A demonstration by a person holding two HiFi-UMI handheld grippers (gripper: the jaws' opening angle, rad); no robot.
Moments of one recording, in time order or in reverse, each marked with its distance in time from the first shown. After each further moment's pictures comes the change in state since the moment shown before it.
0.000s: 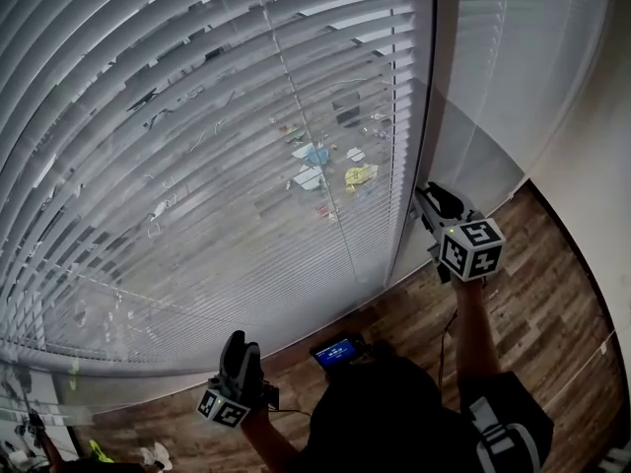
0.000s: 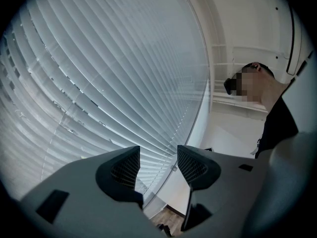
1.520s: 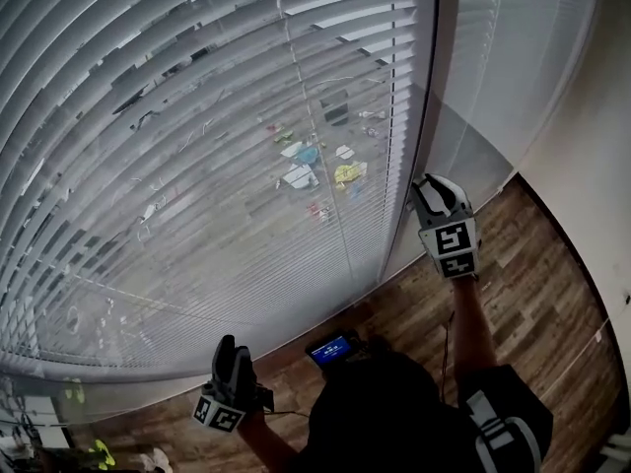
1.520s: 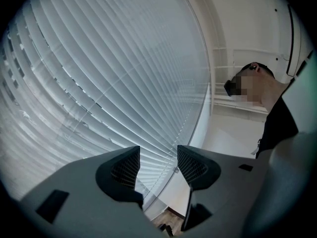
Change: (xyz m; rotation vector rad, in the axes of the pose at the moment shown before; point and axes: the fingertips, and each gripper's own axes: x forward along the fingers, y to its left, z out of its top) left arm -0.025 0.013 0.013 -0.004 -0.037 0.007; right arm -0.002 0.006 -0.001 -0.440 0.055 -0.185
